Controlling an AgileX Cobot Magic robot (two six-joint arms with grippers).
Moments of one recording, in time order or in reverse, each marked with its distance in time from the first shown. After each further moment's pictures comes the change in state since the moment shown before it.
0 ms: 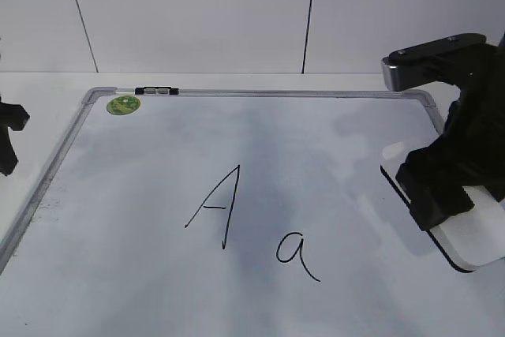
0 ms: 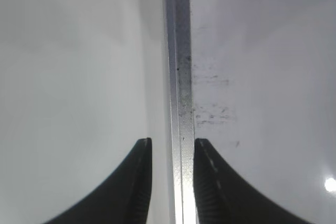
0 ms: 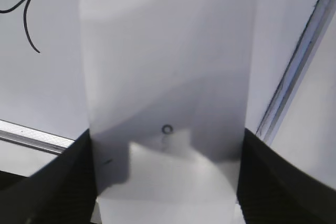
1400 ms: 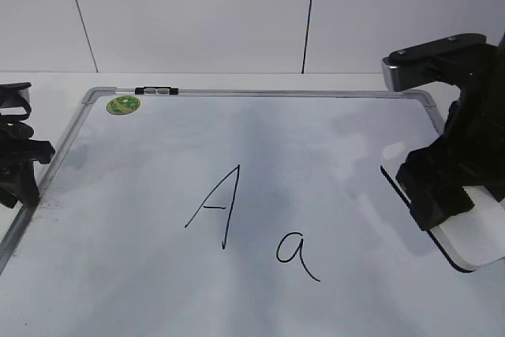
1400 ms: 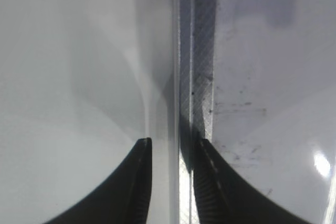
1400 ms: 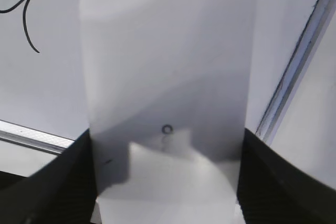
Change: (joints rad) left arm 0.000 0.199 -0.001 -0.027 -0.068 0.000; right arm 0.000 0.000 0.000 -0.002 0.000 0.000
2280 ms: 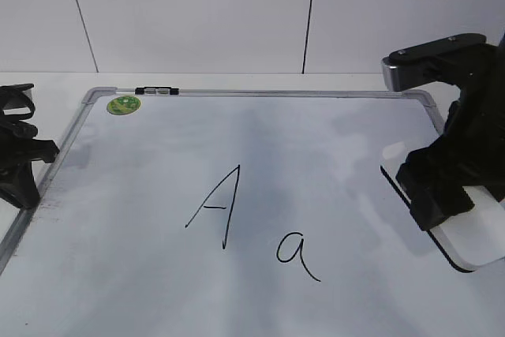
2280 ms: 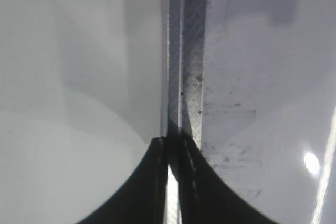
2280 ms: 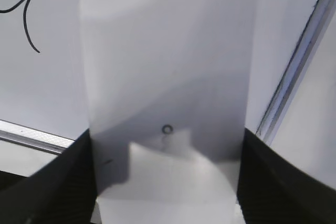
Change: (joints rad) left arm 0.000 0.011 -0.005 -0.016 0.004 -0.004; right arm 0.000 0.000 0.000 0.000 0.000 0.000
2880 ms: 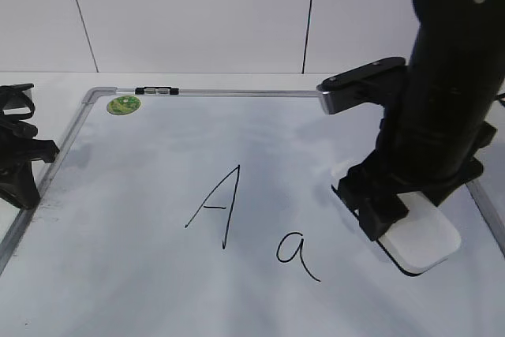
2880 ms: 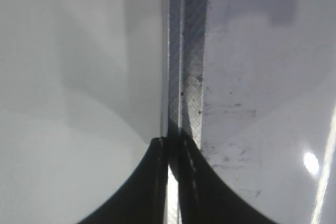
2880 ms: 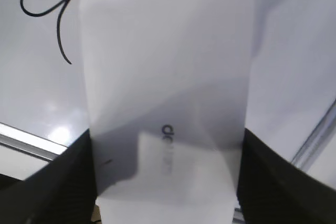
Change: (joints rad) left arm 0.000 0.000 0.000 -0.001 0.001 0.000; right arm 0.058 0.174 -0.092 0.036 -0.004 -0.063
